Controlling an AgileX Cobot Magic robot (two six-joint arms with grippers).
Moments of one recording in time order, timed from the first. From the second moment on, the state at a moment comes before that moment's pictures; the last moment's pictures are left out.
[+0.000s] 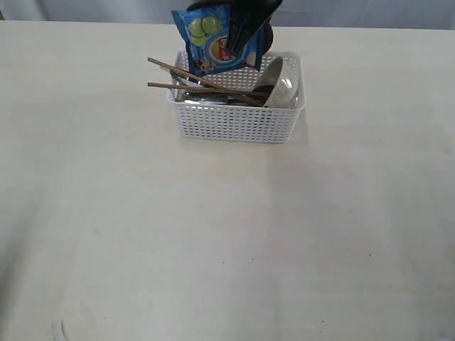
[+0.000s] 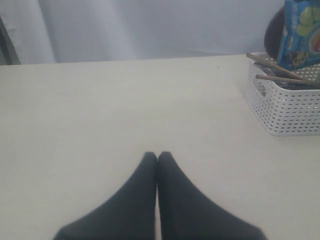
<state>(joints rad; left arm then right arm) -0.15 0.00 0.00 0.02 0.34 -0.02 0.68 2.00 -1.71 -0.64 0.82 -0.21</state>
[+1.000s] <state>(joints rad) -0.15 0.00 0.00 0.02 0.34 -0.02 0.27 1.76 -1.71 -0.28 1.00 -0.06</state>
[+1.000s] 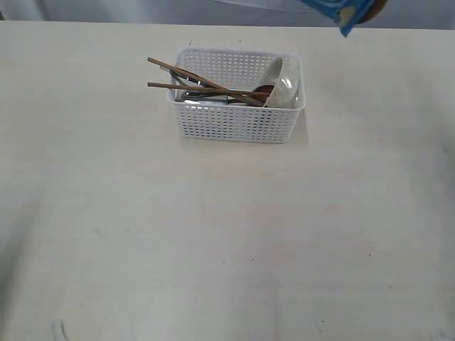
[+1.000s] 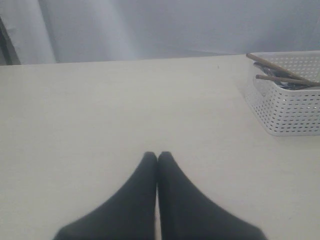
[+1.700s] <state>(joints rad) -0.15 0.00 0.00 0.02 0.34 -0.02 -0.40 1.84 -1.27 0.26 0.96 -0.19</state>
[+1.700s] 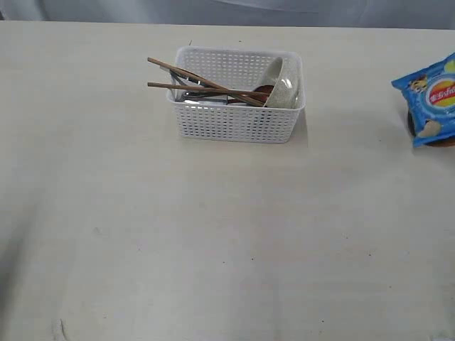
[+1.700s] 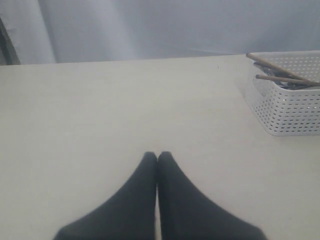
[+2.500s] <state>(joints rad) -0.15 0.00 0.00 0.02 0.34 -0.02 -0.40 2.01 -1.23 0.45 0.94 -0.34</state>
